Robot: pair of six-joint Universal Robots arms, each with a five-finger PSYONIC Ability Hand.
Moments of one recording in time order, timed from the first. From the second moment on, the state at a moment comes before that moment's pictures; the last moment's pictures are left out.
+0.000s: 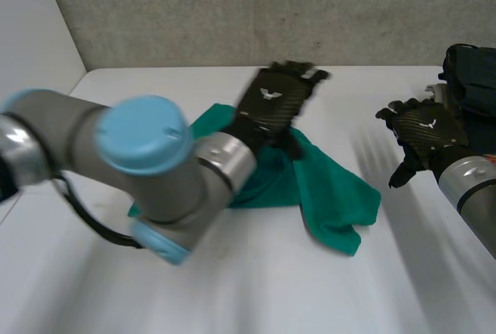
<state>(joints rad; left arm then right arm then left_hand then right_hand) 3.97 -2.15 -1.23 3.48 -1.42 3.23 1.71 -1.31 1.78 -0.29 1.30 2.73 0.19 0.21 0.21 0.20 0.05 0.20 0.22 0.21 0.24 0.06</state>
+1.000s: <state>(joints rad) 4.33 -2.23 -1.53 3.47 -1.51 3.74 2.05 -1.02 1.51 -0.08 1.37 2.27 1.14 1.18 1.16 1.18 0.98 0.79 0.92 0.91 0.91 0.70</state>
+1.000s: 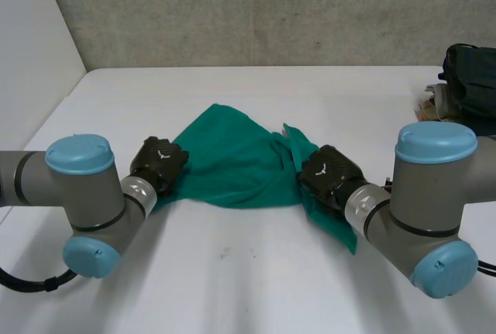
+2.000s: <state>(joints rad) 4.20 -1.80 -1.42 3.47 -1.55 3.72 1.96 -0.90 1.03 0.23 1.17 2.49 1.14 1.20 1.19 1.20 0.98 0.23 0.25 0.24 0.26 0.07</state>
